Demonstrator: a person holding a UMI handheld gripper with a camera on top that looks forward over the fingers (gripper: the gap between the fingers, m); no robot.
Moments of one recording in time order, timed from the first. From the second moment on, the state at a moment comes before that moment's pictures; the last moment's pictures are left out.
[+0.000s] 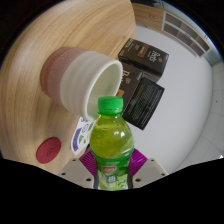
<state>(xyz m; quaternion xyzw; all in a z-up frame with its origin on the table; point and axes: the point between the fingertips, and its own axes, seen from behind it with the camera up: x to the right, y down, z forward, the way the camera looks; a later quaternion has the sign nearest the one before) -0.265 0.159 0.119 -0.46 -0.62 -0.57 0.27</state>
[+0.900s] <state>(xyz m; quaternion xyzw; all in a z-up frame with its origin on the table) -0.237 0.129 0.092 -0.82 -0.13 0.08 0.54</state>
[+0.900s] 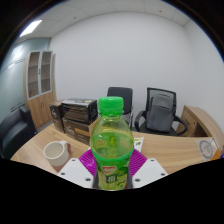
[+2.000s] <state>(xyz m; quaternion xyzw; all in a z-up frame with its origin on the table) -0.224 -0.112 0.111 -0.88 -0.02 0.06 0.47</state>
